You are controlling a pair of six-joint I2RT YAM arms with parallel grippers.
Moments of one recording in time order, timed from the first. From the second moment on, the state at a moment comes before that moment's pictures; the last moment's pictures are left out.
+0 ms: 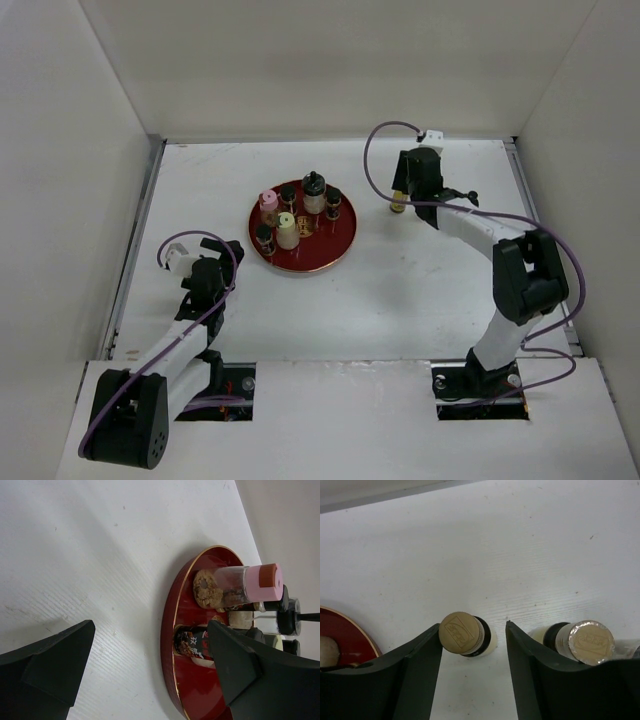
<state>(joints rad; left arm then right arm) -0.15 0.92 0.14 0.37 -0.35 -1.08 0.35 1.73 1.19 0.08 0.40 0.30</state>
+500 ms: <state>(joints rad) -0.15 0.92 0.14 0.37 -0.35 -1.08 0.36 1.72 1.20 0.08 0.41 0.29</state>
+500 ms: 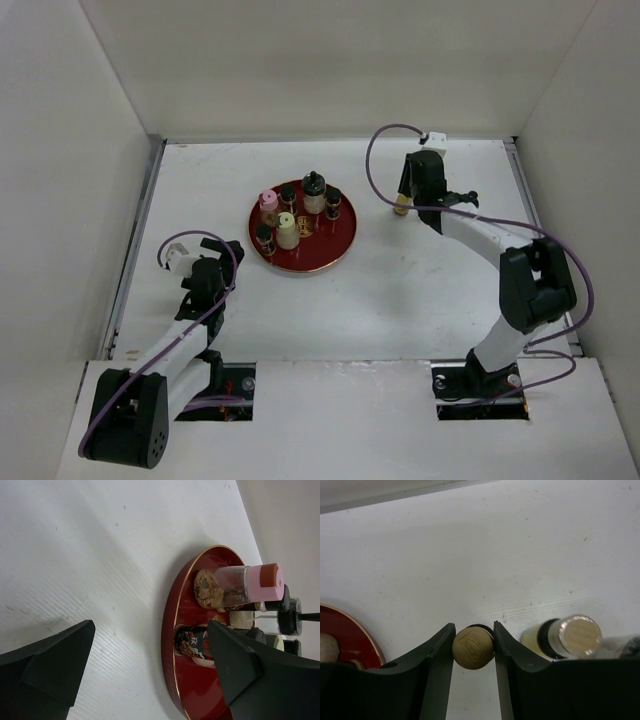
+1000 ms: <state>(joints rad) -0.15 0.93 0.14 0.37 -0.35 -1.08 0.64 1.37 1.00 0.08 0.41 0.35</state>
